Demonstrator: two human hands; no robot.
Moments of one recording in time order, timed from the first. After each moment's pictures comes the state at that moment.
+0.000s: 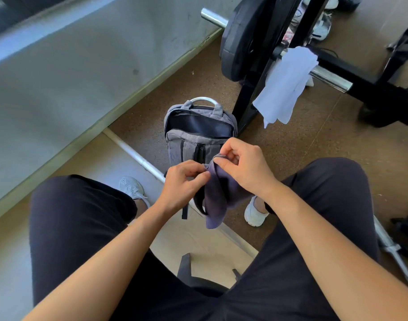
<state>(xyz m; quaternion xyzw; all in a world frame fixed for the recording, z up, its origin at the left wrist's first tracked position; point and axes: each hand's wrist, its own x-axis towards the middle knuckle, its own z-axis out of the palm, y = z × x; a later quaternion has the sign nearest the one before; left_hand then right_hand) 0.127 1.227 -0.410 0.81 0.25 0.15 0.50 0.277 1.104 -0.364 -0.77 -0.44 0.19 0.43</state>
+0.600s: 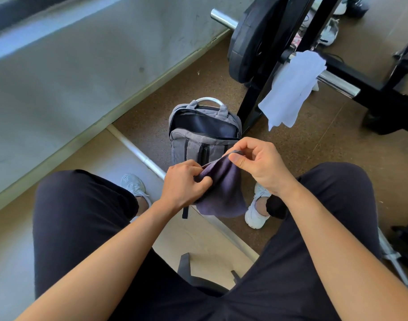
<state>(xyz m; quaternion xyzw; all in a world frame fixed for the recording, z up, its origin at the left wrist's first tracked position) 0.131 1.235 -0.422 0.90 0.28 0.12 0.30 0.293 1.095 -0.358 -0.69 -0.39 0.32 0.53</state>
